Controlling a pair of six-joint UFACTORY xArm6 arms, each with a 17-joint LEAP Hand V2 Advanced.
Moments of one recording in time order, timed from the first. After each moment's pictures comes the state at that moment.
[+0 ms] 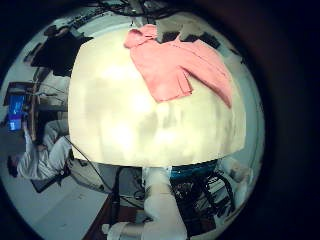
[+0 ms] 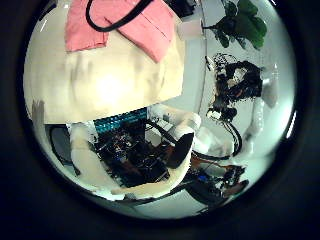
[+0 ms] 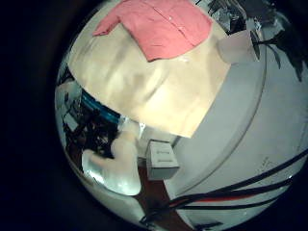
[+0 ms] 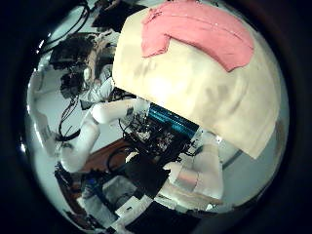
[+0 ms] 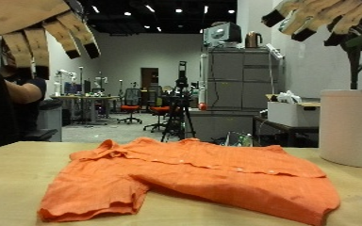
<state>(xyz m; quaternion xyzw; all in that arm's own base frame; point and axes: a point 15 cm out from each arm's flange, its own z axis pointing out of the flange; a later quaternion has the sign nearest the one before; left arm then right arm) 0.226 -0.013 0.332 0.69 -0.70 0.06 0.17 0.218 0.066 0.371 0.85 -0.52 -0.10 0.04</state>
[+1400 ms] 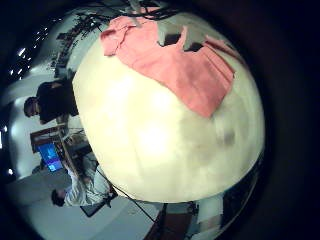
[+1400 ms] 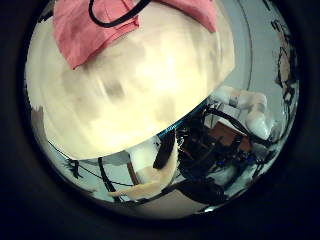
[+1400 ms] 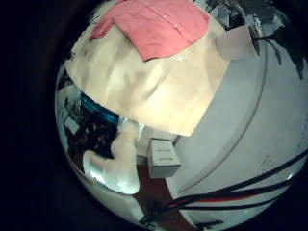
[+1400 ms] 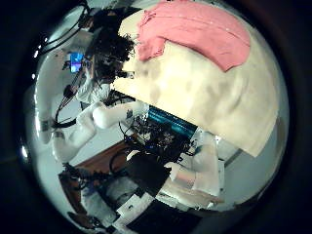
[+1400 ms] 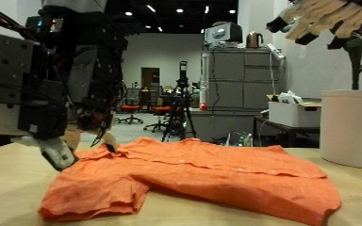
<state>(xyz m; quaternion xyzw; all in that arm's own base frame) 0.310 0.004 0.196 0.53 -0.84 -0.14 0.02 0.245 0.059 0.371 0.84 -0.53 -0.12 0.05</state>
